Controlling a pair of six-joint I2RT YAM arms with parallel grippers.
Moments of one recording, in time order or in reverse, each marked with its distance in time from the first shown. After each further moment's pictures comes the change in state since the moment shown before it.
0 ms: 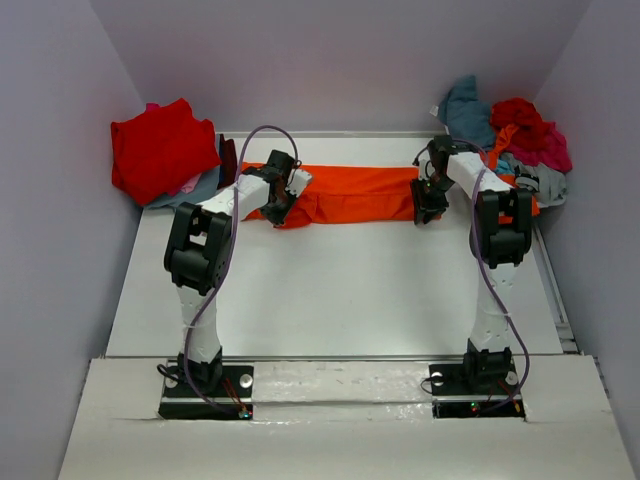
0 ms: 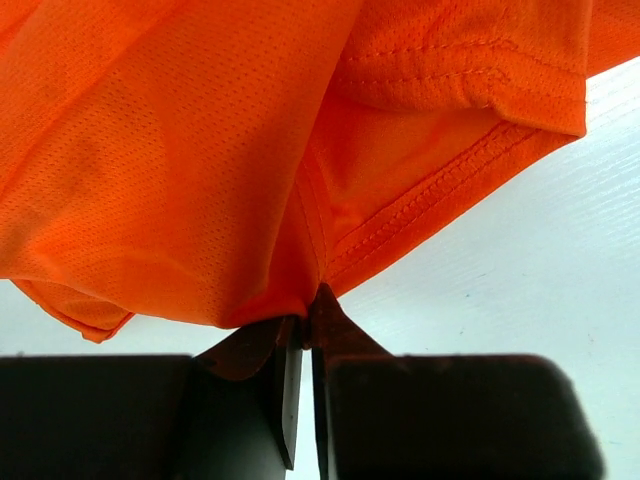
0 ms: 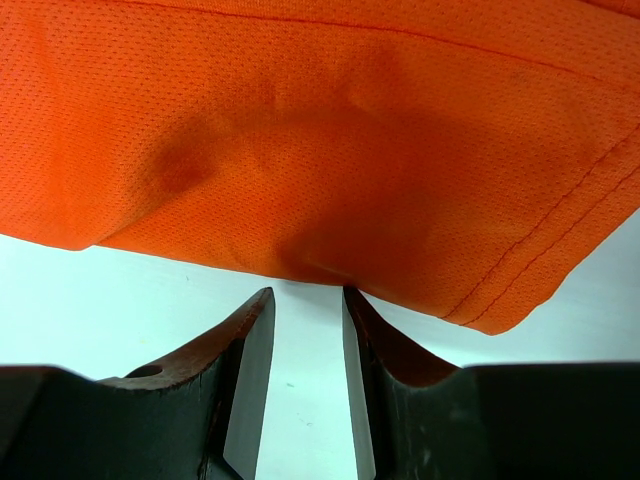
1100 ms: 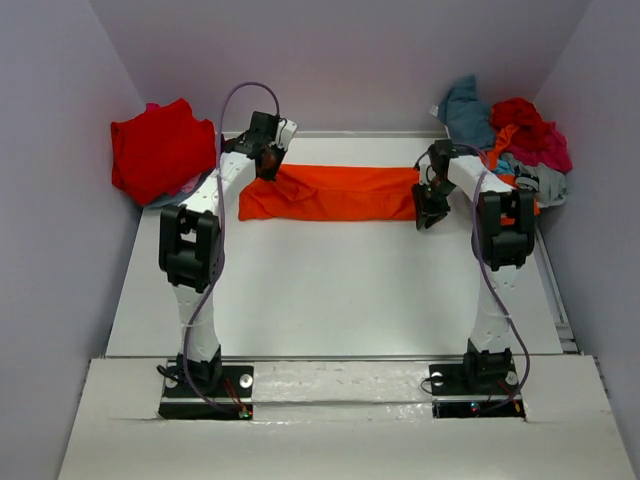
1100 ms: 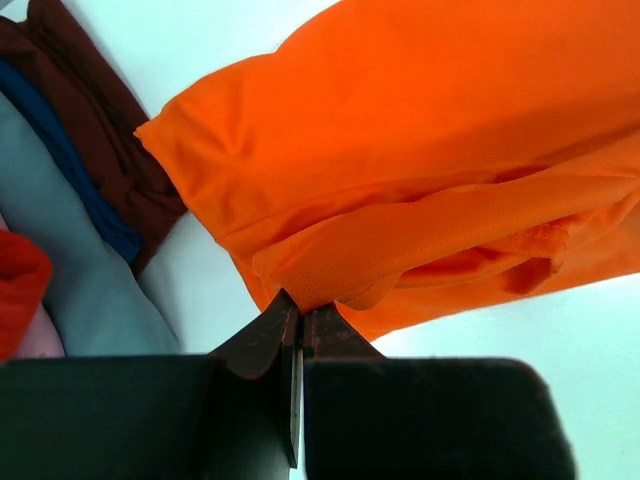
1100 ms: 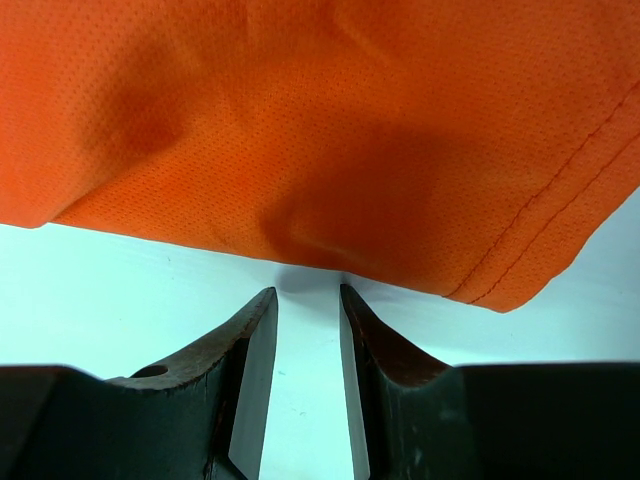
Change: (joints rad) left arm 0.073 -0.025 0.240 0.053 -0.107 -0.026; right arm 0.000 -0.033 -0.069 0.015 0.016 -0.010
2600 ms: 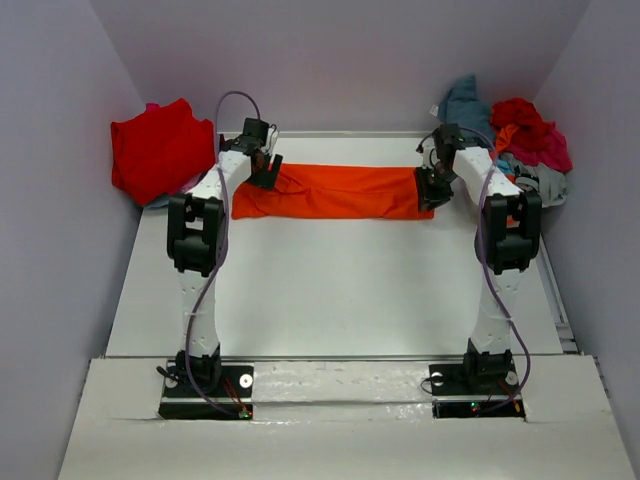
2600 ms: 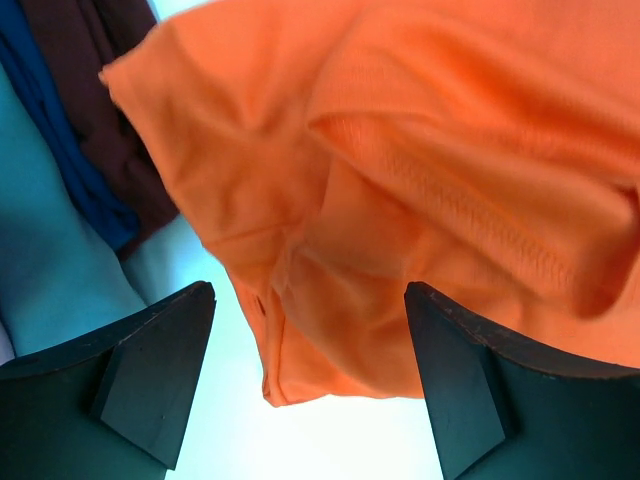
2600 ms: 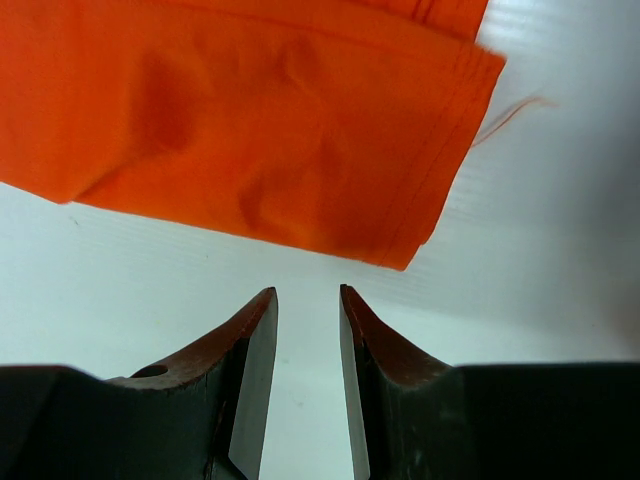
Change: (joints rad) left arm 0.083 0.221 0.136 -0.026 -0.079 -0.109; right arm 0.000 -0.059 0.061 0.007 0.010 -0.015
